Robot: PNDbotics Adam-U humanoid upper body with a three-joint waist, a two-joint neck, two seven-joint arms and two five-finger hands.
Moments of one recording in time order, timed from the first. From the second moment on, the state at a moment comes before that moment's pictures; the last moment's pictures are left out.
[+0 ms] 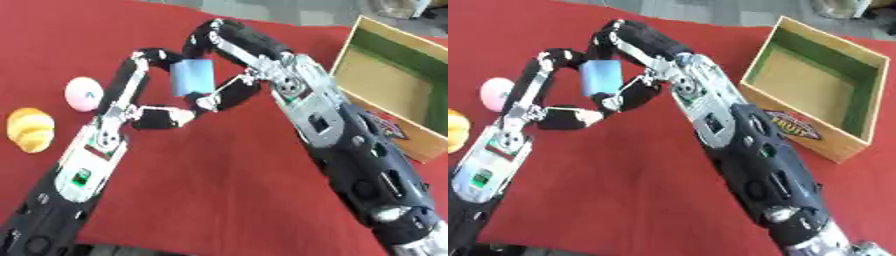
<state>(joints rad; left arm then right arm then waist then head) -0.51 0.33 -0.23 -1.64 -0.45 -0.03 0.07 -1.02 0.00 0.37 -1.31 0.72 -0.18 0.35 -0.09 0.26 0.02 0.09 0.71</state>
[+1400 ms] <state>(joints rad) -0.46 0.35 -0.20 -1.64 -0.48 0.02 0.15 -0.96 -0.15 0.27 -1.50 0.50 -0.02 0.37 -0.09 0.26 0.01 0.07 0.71</state>
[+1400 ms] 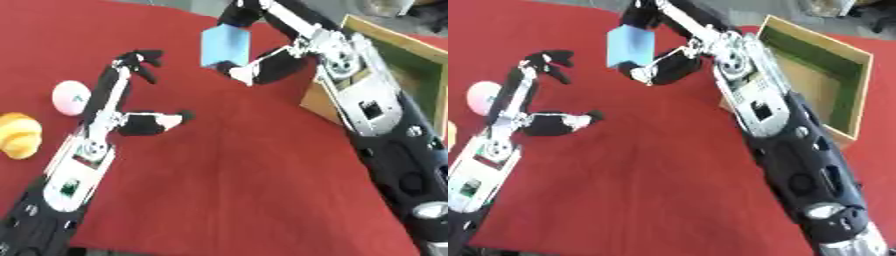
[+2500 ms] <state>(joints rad) -0.42 0.38 -0.15 -1.69 -0.43 0.04 0.21 -0.87 -0.44 0.03 -1.38 0.39 0.13 0.25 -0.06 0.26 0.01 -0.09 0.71</state>
